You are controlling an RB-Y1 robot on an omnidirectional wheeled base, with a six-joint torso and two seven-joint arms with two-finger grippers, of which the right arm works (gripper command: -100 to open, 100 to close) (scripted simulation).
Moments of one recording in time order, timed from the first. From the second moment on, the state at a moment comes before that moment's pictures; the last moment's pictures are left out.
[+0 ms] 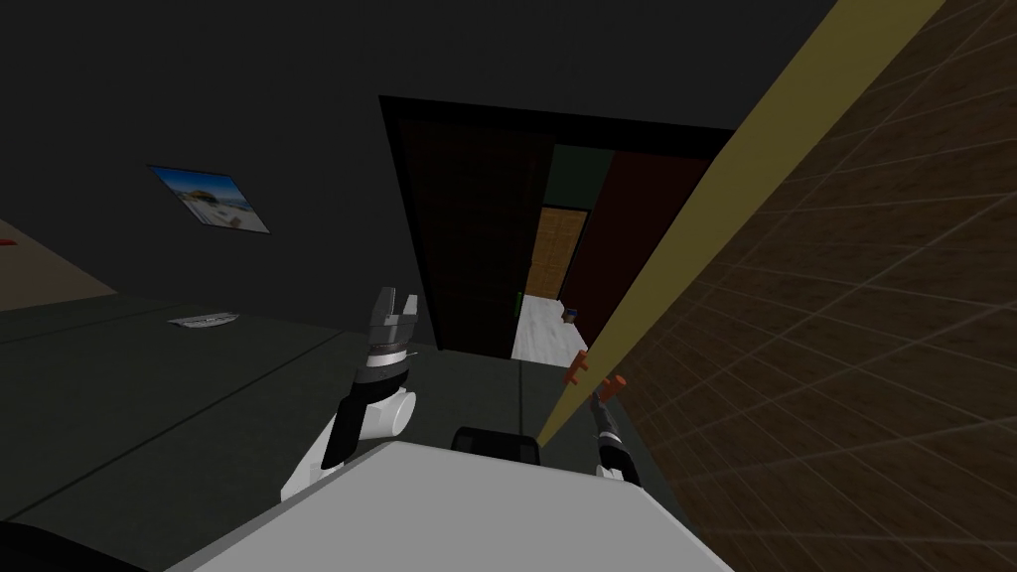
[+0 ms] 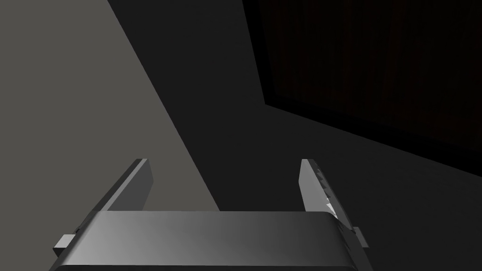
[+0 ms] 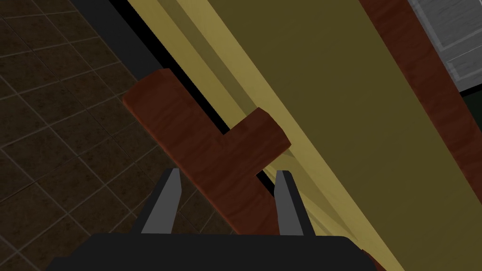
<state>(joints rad) 0.07 -0.19 -0.21 -0.67 -0.18 -0.61 0.73</state>
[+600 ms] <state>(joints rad) 0.08 -0.20 -0.21 -0.67 -0.18 -0.62 0.71</state>
